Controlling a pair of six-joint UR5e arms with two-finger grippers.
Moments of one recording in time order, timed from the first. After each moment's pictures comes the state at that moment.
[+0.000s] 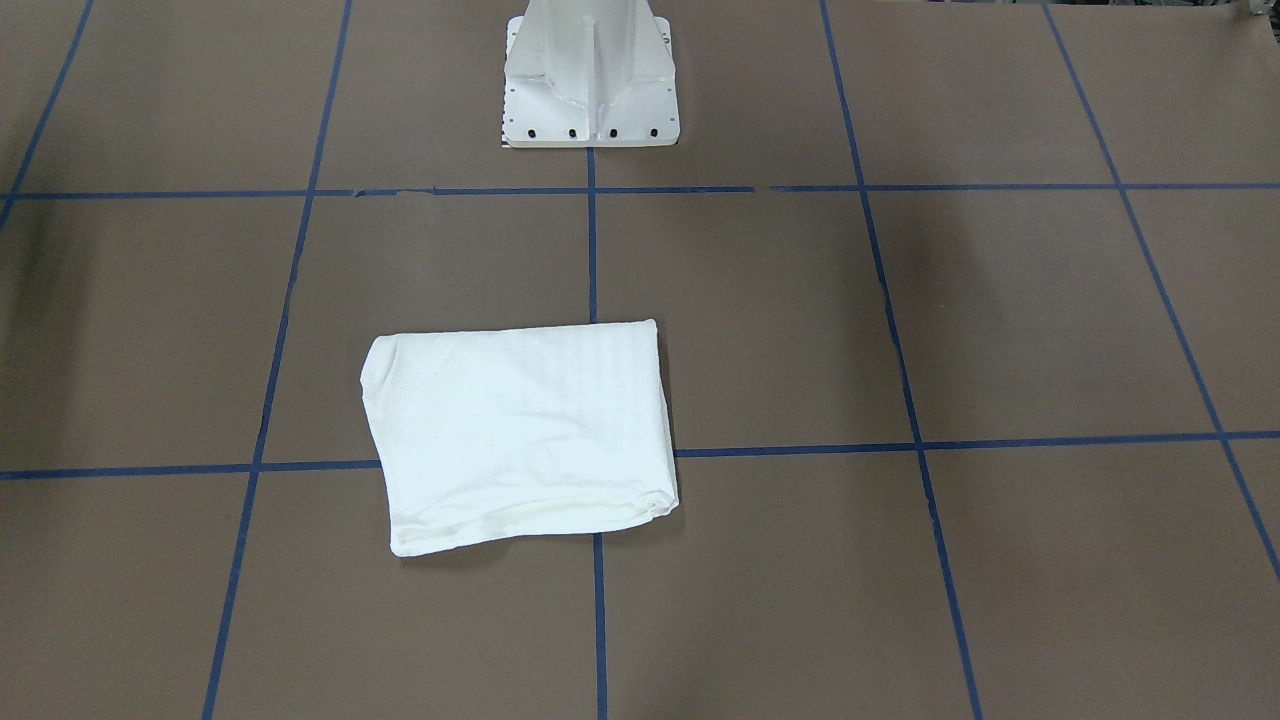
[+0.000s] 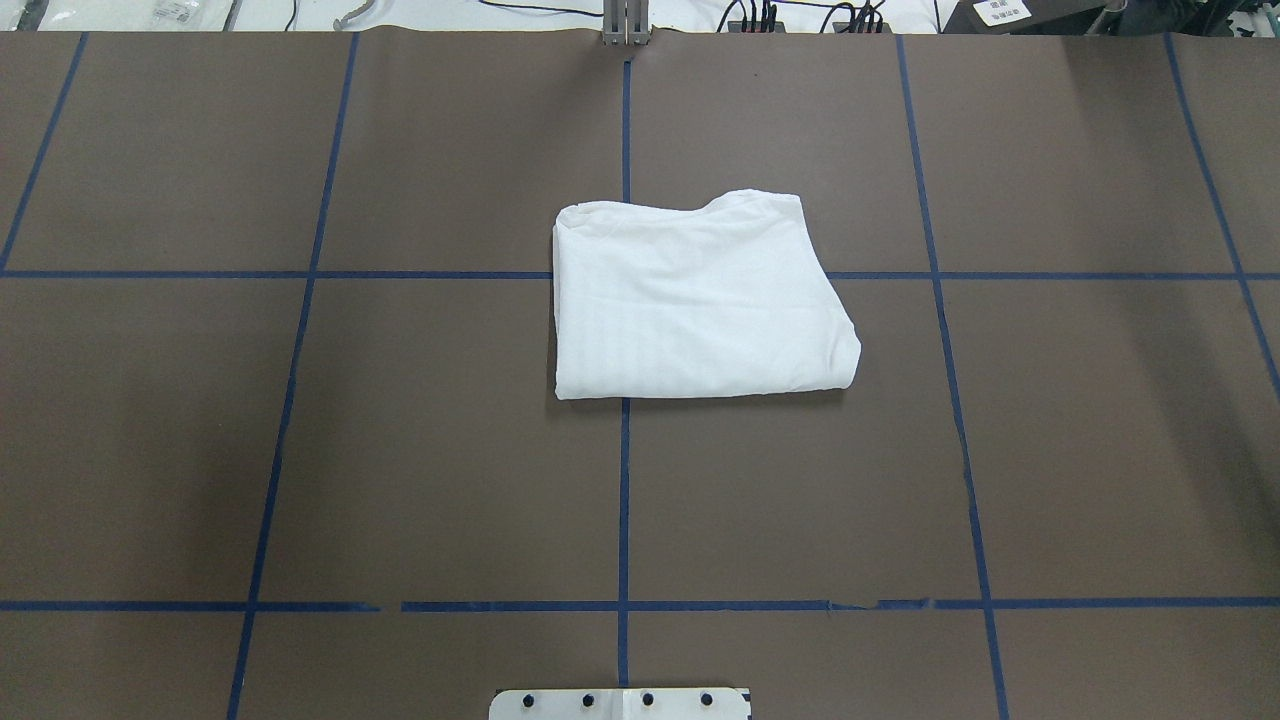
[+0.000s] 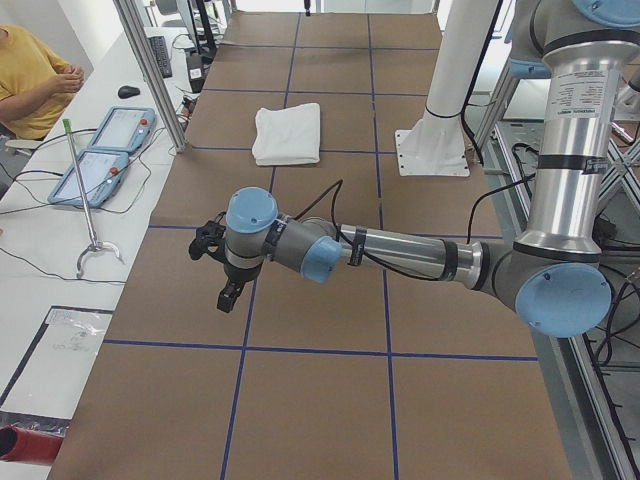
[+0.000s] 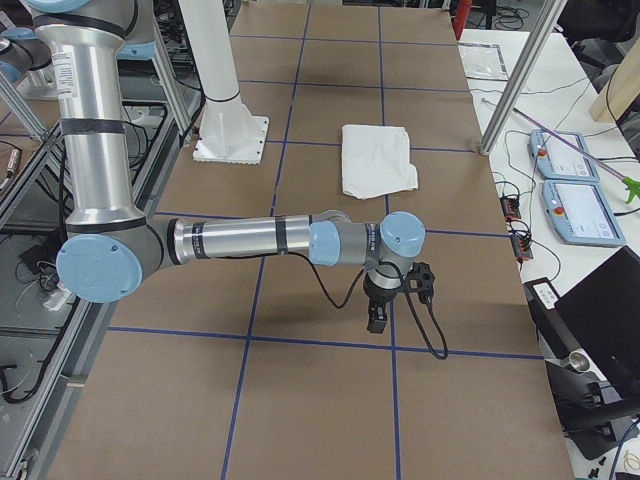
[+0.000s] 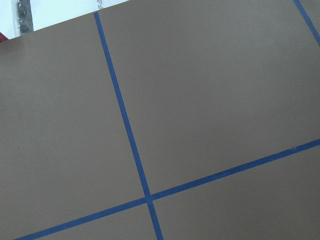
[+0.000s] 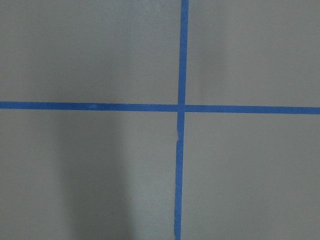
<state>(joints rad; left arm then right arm) -1.53 -1.63 -1.64 -1.88 -2.33 -0.02 1.49 -1.50 1.60 -1.67 2.30 0.05</state>
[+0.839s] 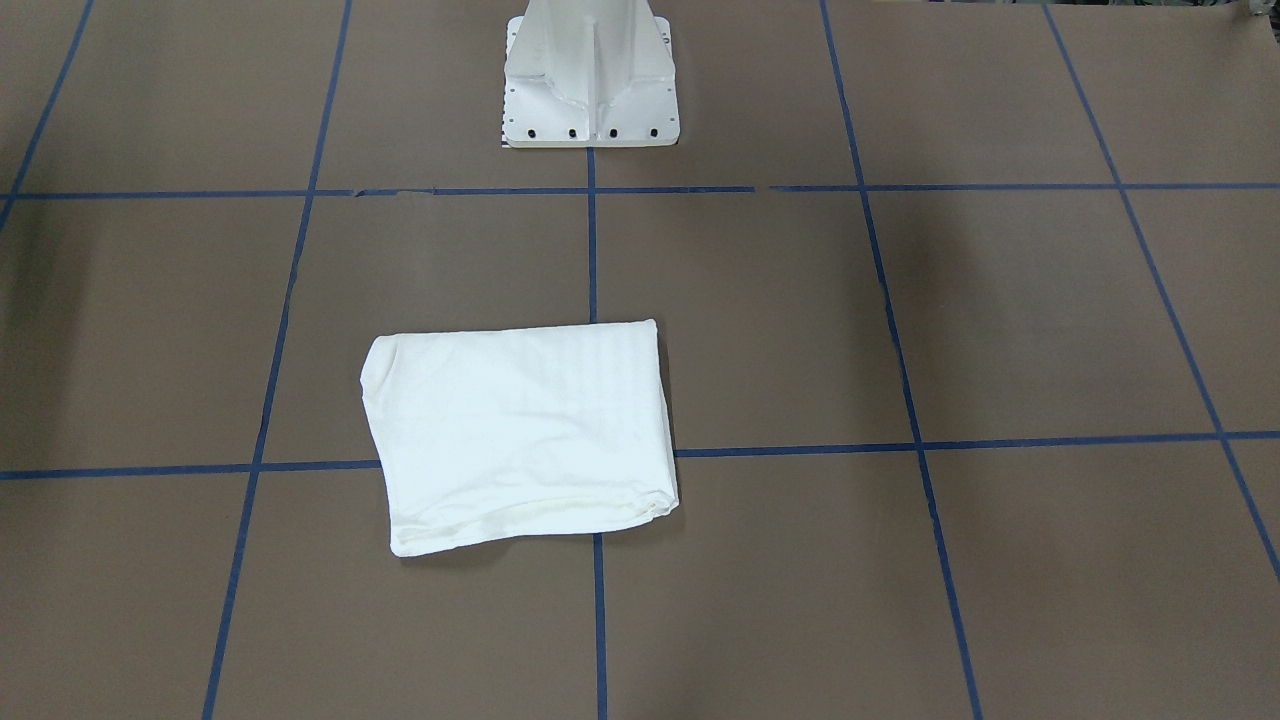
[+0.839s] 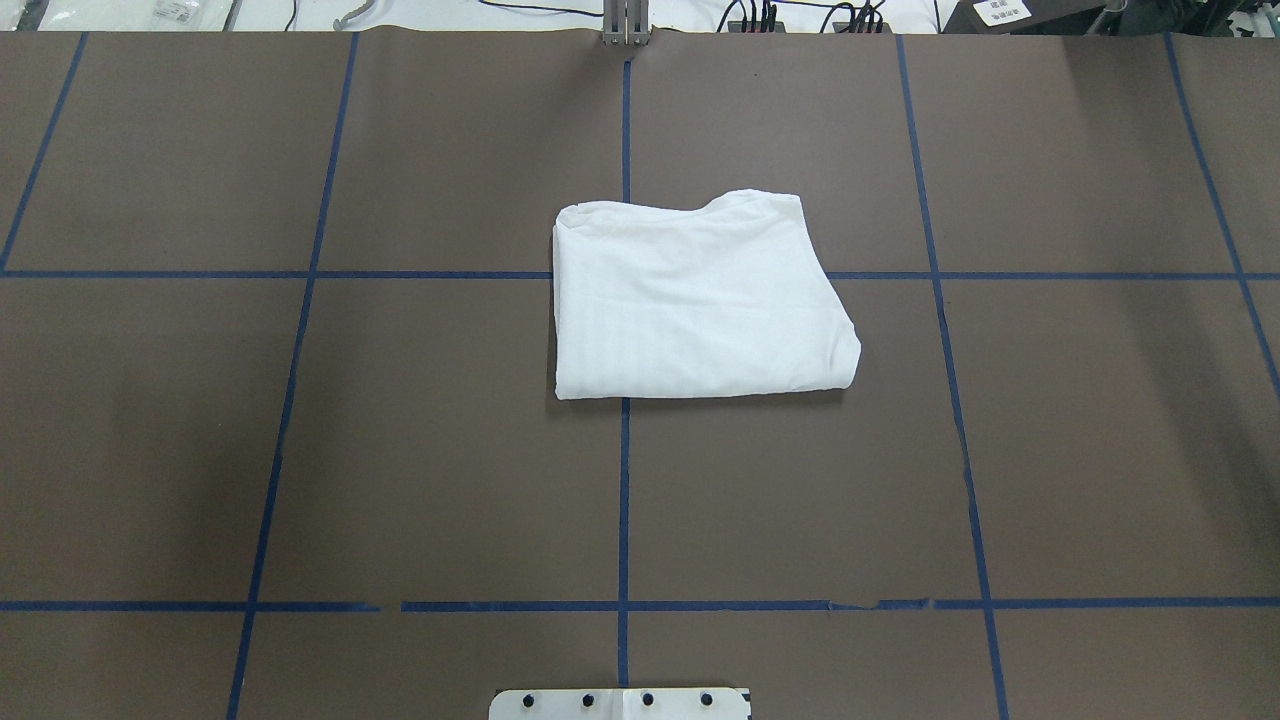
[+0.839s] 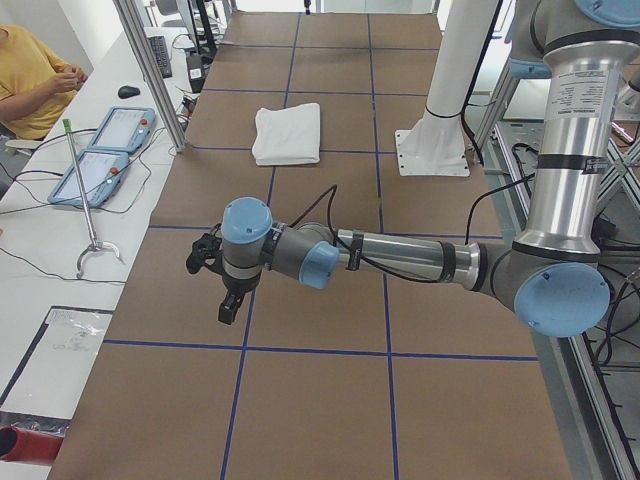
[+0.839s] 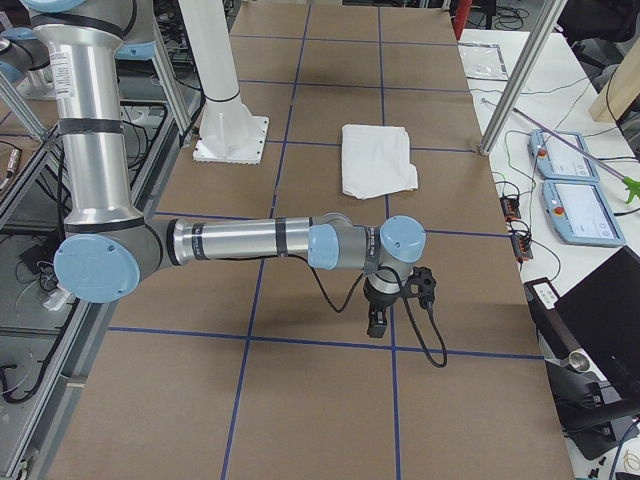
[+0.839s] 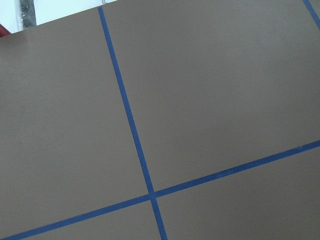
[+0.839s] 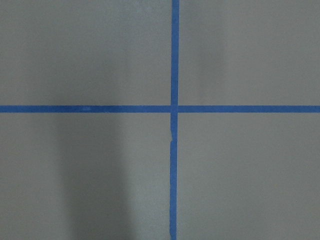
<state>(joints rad) -1.55 -1.64 -1.59 -1.82 -2.32 -0.02 1.50 -1.50 1.59 -1.67 2.31 0.05</state>
